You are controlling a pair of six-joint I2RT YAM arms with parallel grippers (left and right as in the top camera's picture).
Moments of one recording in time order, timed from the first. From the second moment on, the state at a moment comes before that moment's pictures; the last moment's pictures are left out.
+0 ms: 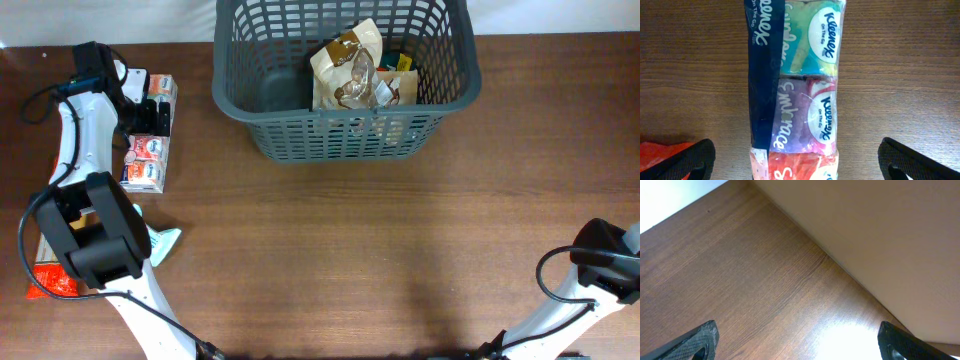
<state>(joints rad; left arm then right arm) 0.28 2.21 1.89 -0.88 0.03 0.30 -0.53 2.12 2.89 -1.65 0.36 0.11</state>
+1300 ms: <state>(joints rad) 0.28 2.33 1.90 -0.96 -0.08 0.30 -0.53 2.12 2.89 -1.65 0.36 0.11</state>
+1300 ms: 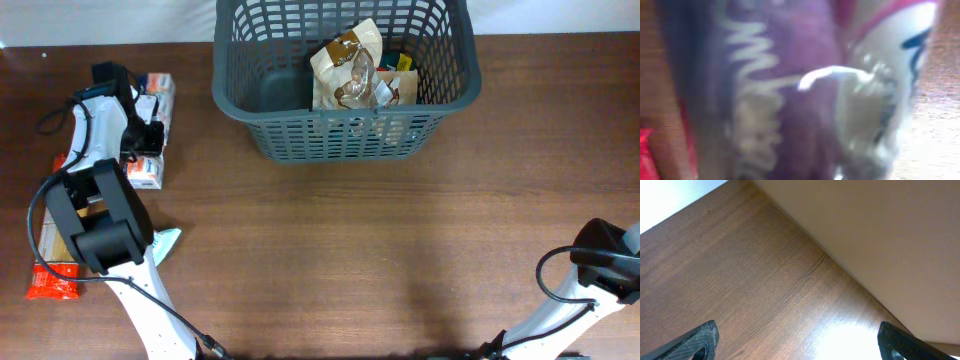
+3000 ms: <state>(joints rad) -0.31 2.22 2.74 -1.02 0.04 0.19 -0.53 2.12 2.89 -1.65 0.36 0.11</state>
